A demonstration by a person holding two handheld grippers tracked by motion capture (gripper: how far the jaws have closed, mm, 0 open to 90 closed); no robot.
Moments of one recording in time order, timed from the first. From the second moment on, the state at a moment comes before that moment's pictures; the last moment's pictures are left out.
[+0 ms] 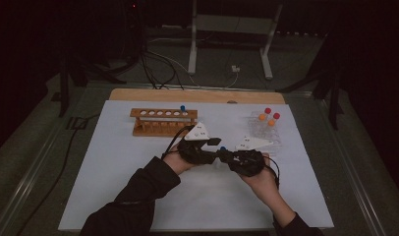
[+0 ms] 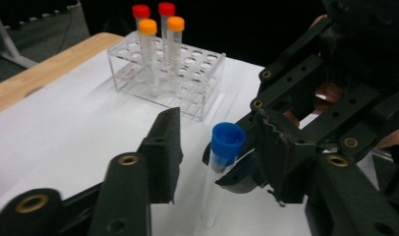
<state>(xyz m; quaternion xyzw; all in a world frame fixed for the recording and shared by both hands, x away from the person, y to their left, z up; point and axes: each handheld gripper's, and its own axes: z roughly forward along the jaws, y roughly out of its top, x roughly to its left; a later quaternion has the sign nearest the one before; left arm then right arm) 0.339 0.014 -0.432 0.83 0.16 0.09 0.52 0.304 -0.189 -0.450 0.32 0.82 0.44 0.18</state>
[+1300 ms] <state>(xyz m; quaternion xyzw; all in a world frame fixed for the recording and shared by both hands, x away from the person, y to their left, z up) 0.388 0.116 -0.368 0.77 0.27 0.27 0.51 0.306 -0.191 -0.444 0.35 0.79 0.47 0.17</state>
